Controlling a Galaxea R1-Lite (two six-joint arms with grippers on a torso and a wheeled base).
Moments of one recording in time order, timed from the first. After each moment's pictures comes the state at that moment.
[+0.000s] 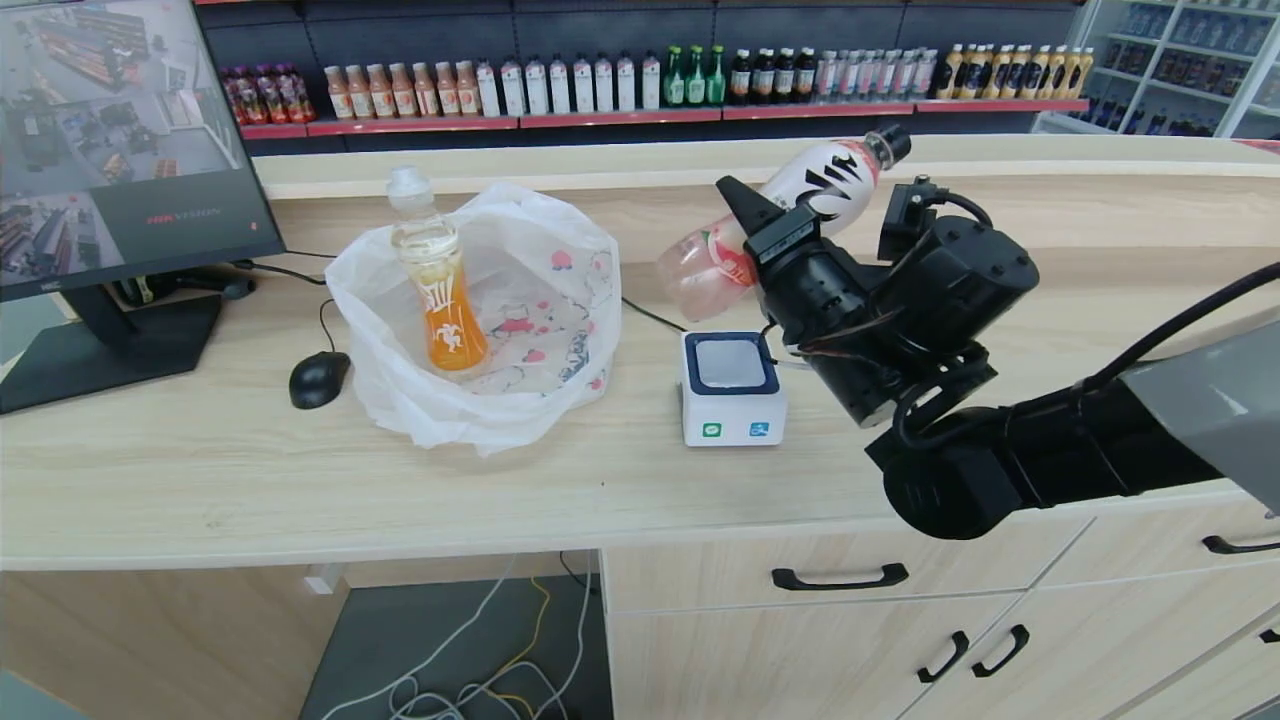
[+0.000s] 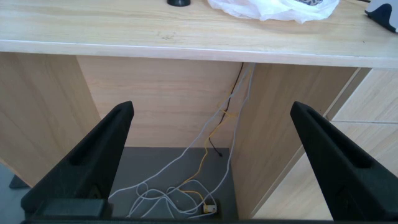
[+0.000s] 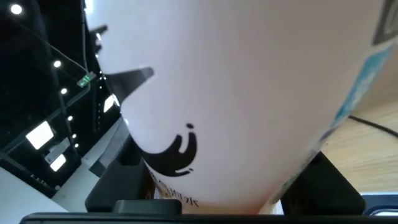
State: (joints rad) left arm 0.00 0.00 0.00 0.00 0.00 0.00; right arm 0.58 2.07 -1.22 -1.32 -0.09 0.89
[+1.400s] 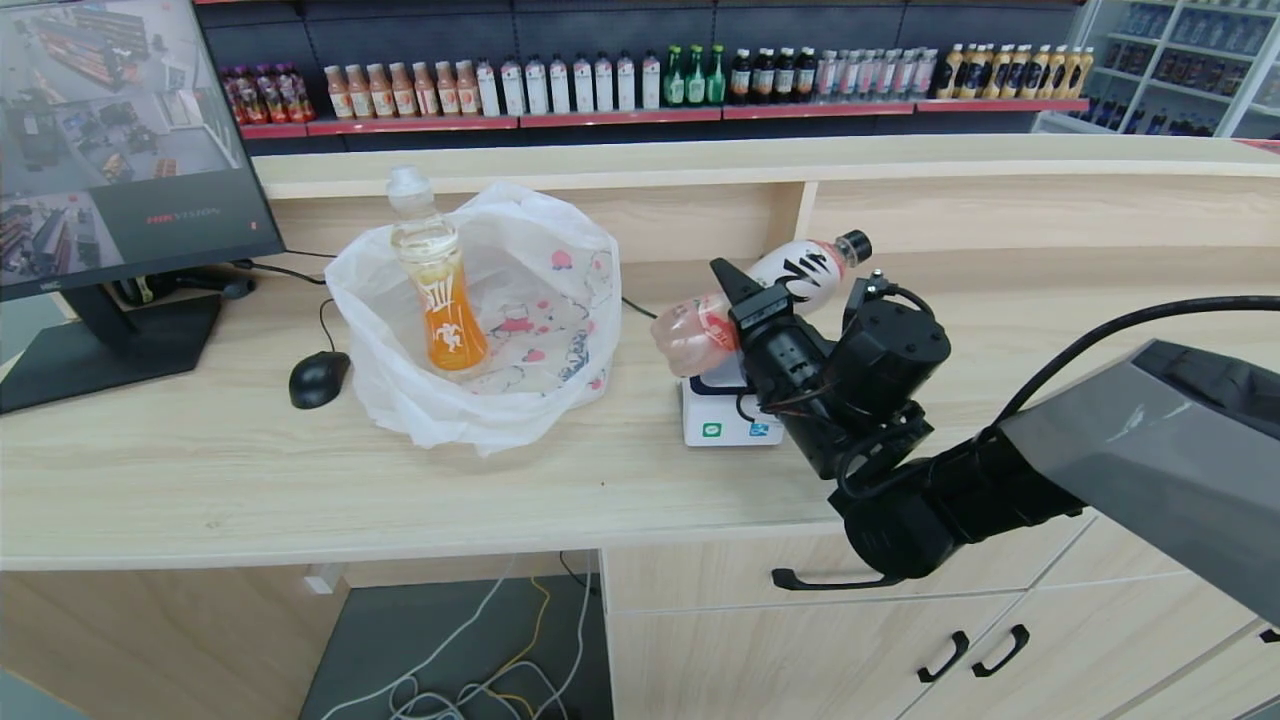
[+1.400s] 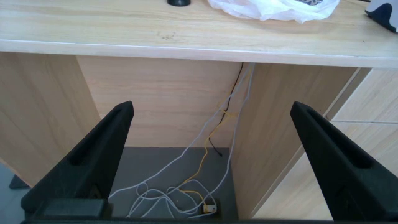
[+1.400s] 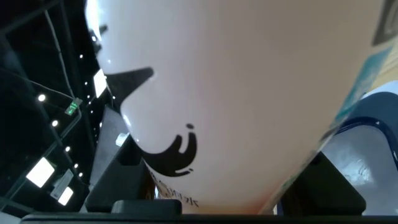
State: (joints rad) left arm 0.00 0.00 0.00 0.00 0.00 0.00; right arm 0.57 2.19 -1.17 -1.39 -0.18 1.04
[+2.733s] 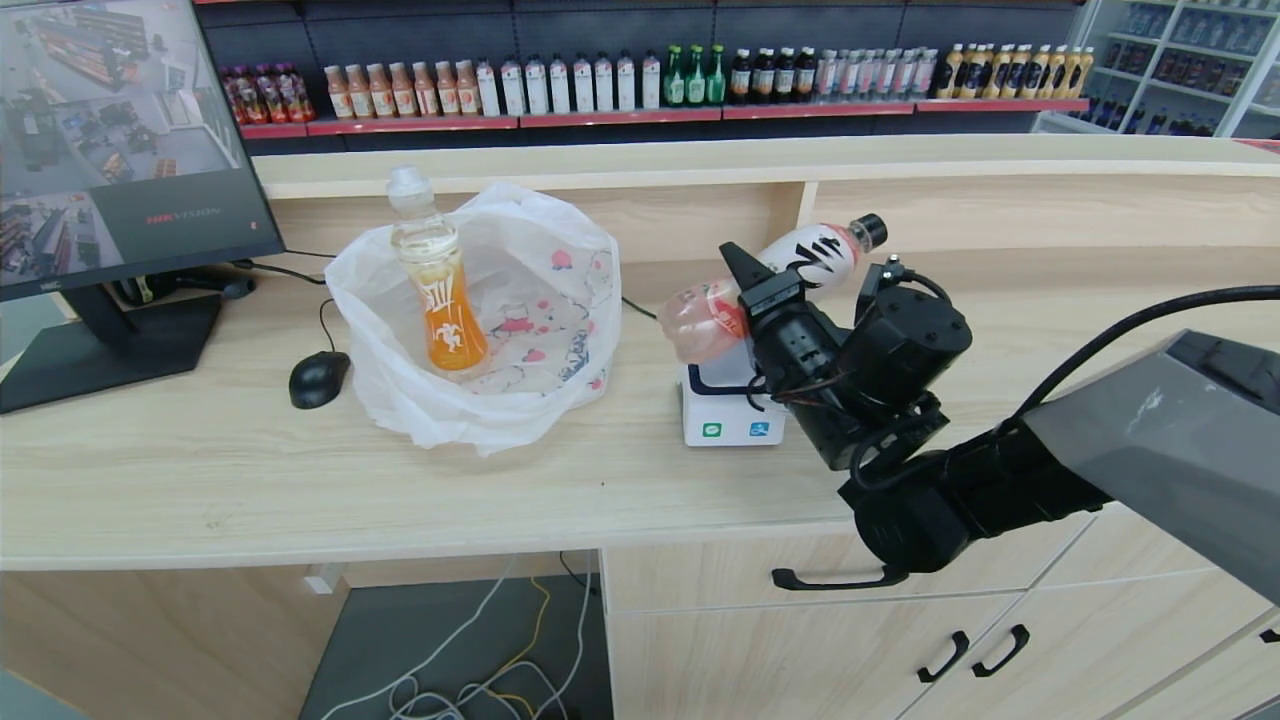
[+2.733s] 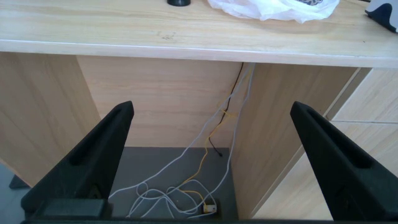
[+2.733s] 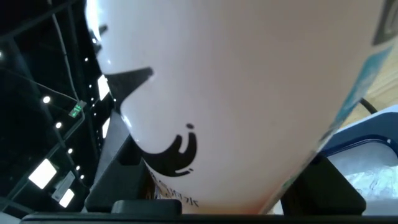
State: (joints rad) left arm 0.00 0.00 0.00 0.00 0.00 0.00; right arm 0.57 2.16 -1.17 -1.40 -0.18 1.02
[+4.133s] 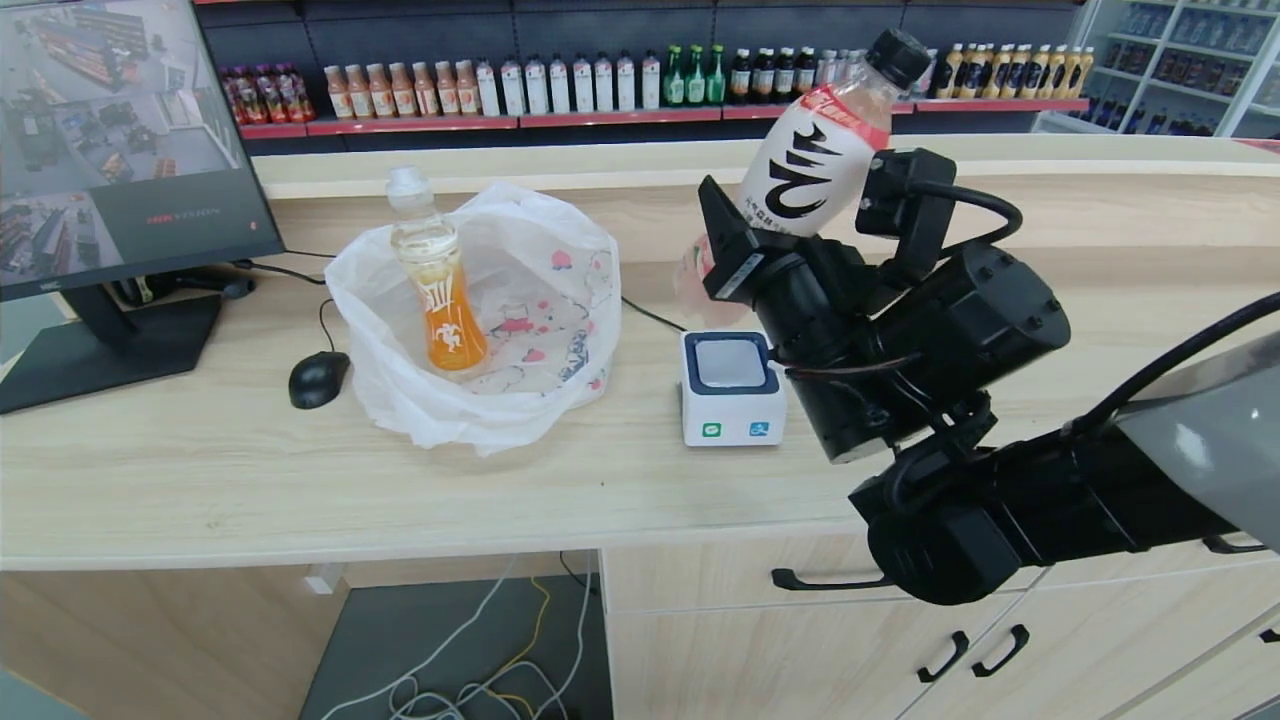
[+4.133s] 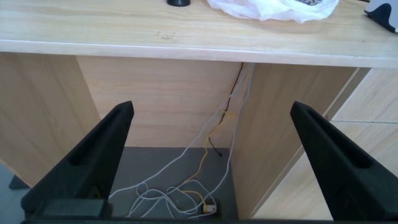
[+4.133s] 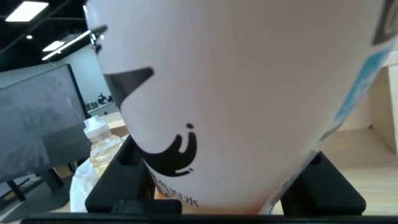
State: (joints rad) left arm 0.00 0.00 0.00 0.00 0.00 0.00; right arm 0.70 2.04 -1.13 -1.53 -0.30 0.07
